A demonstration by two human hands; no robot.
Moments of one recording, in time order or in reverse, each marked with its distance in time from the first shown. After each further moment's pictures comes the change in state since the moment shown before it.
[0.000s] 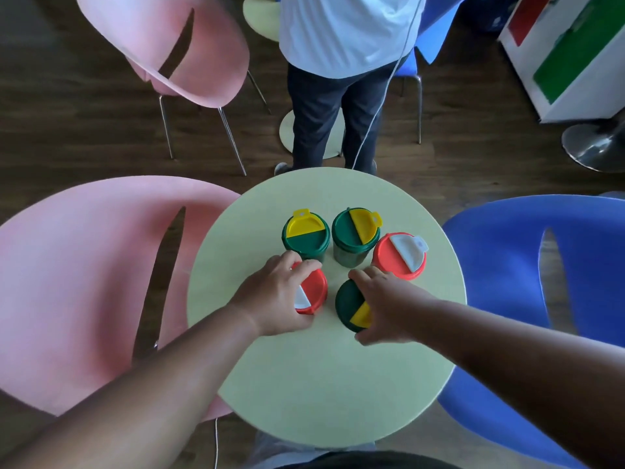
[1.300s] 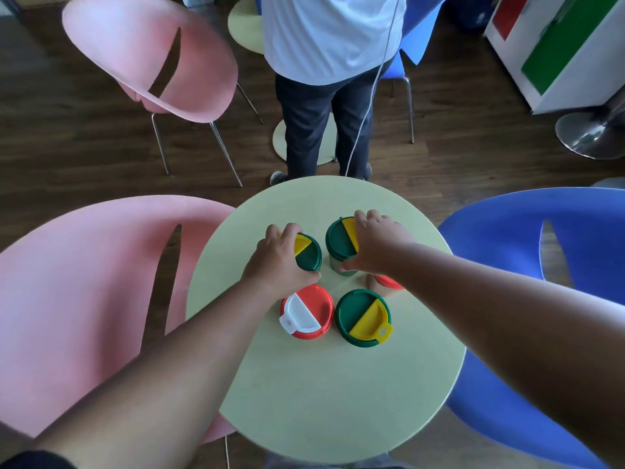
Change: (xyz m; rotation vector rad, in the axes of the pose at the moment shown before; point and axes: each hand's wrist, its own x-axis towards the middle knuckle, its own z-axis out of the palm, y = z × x) left_hand 0.069 0.003 -0.015 -0.068 0.099 -0.275; right_hand 0.073 0.023 -0.055 0.019 0.213 0.264
